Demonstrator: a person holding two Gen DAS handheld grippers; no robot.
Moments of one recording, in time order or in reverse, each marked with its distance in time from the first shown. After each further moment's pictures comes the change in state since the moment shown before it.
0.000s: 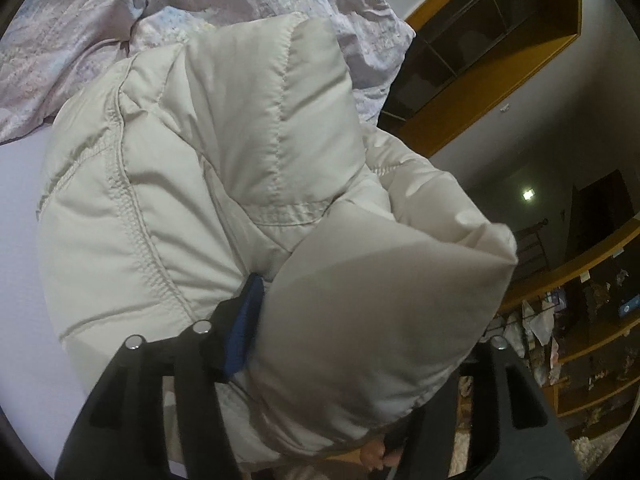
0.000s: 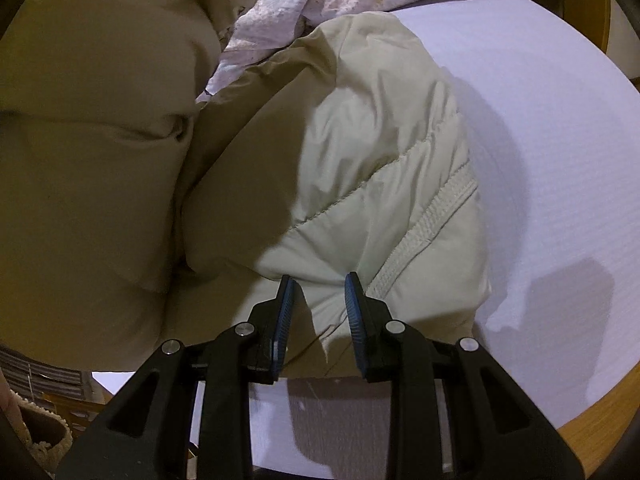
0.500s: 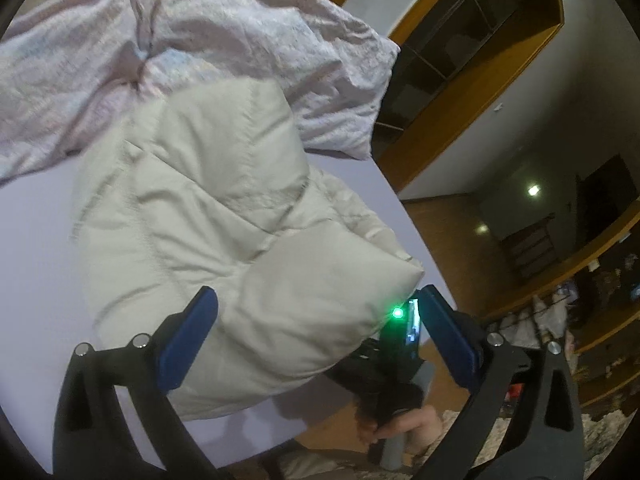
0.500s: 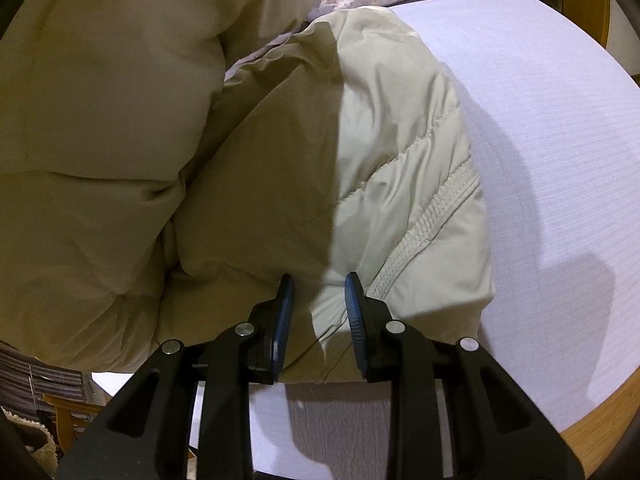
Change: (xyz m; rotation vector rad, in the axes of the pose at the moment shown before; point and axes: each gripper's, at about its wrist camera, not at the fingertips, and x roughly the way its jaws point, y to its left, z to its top) left arm -0.053 -0.021 -0.010 0.075 -0.080 0.065; right arm 0.008 -0.003 0.006 0.006 0.010 -0.005
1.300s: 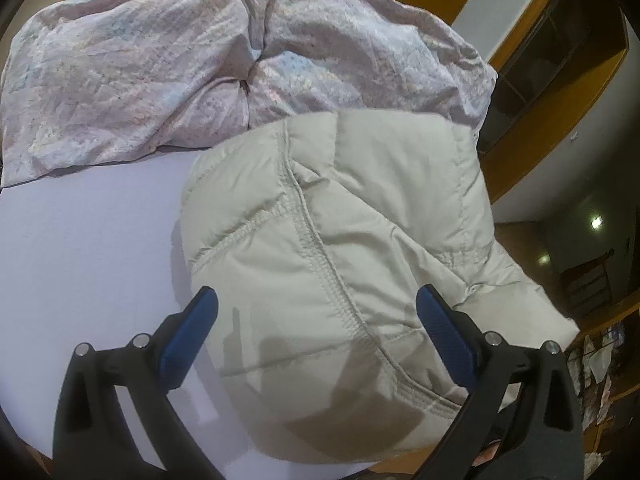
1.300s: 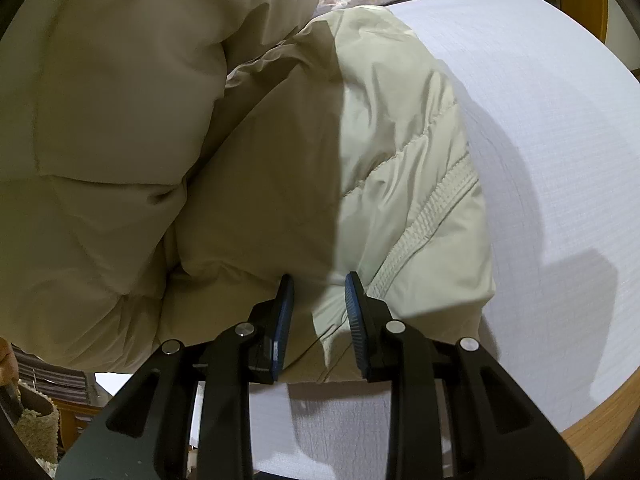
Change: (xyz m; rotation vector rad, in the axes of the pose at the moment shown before) left arm -0.004 0.104 0.026 -0.106 -0.009 0.242; right arm -0.001 0.000 -0.001 0.008 -0.001 0.009
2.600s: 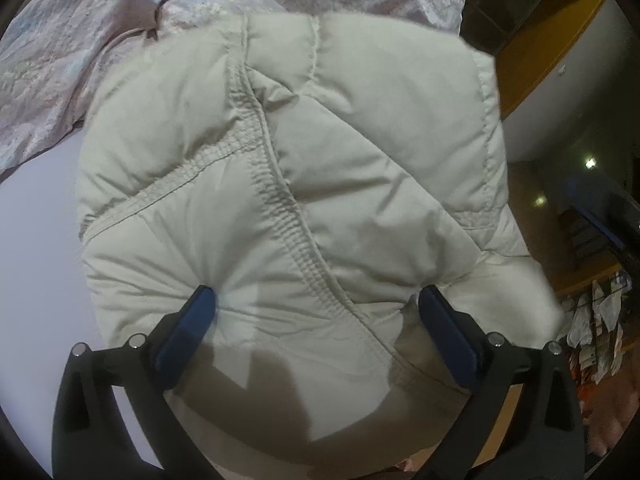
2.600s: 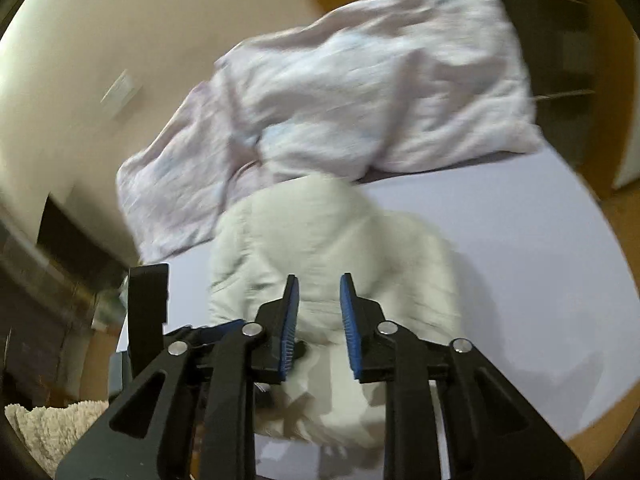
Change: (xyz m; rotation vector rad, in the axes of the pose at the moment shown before) left arm 0.086 -0.066 -0.028 0.126 0.143 -0.036; right arm -0.118 0.099 0.070 -0.236 -0.238 0.077
